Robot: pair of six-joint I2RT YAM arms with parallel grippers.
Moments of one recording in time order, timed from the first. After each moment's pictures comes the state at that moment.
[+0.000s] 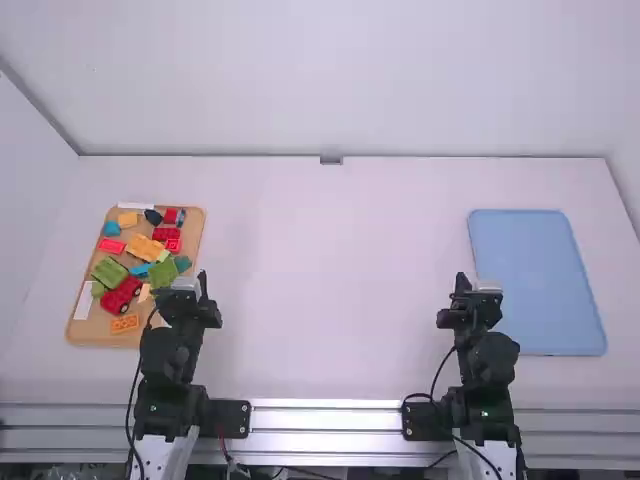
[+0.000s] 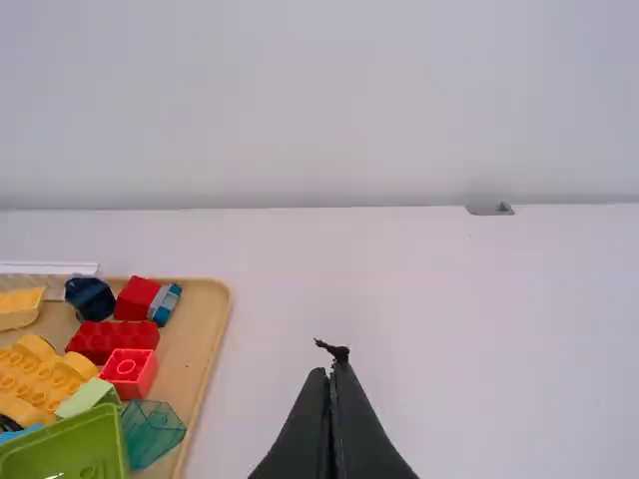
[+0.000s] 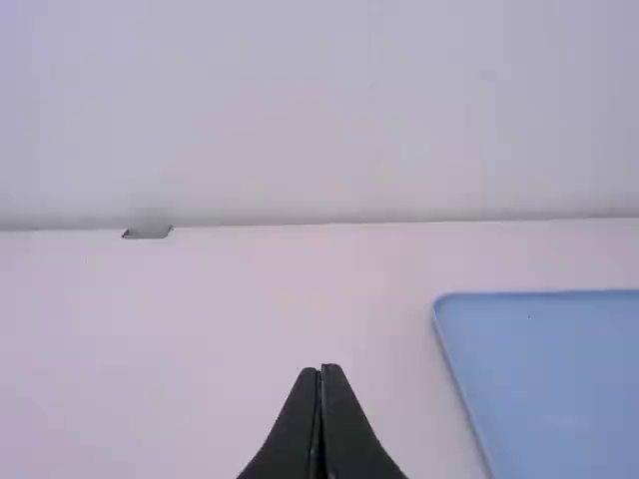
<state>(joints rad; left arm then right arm) 0.00 0.00 0.01 -0.10 0.00 0.00 0.00 0.01 0.01 -0.10 -0.02 0.00</state>
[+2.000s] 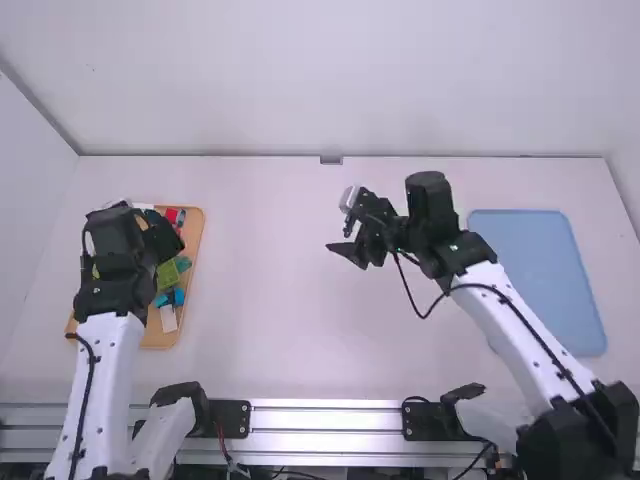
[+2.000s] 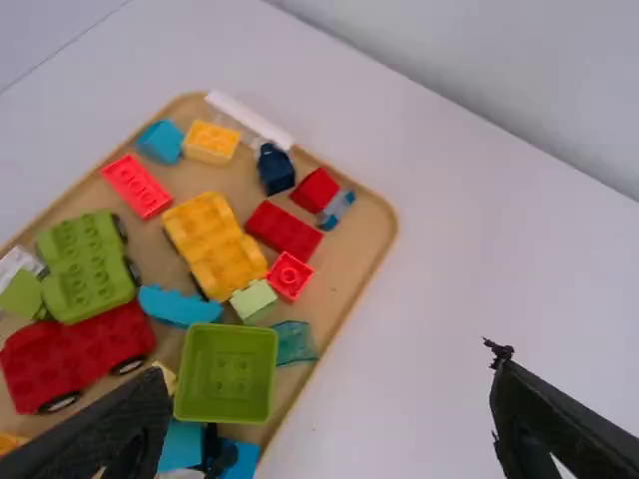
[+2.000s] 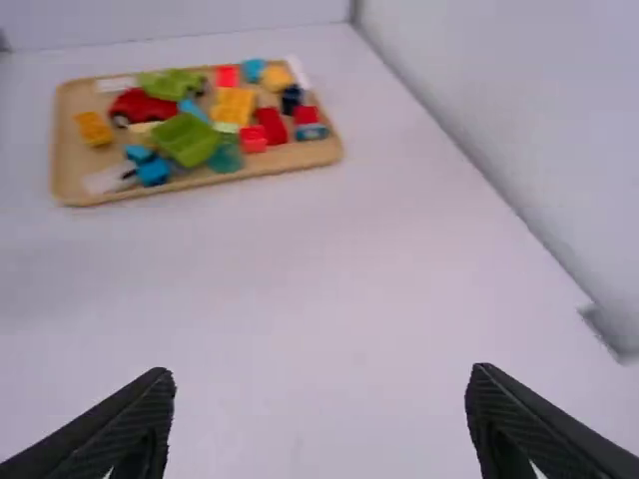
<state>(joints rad) 0.28 0.99 0.87 -0.57 -0.14 -0.35 0.40 1.35 1.07 -0.39 -0.74 -0.59</state>
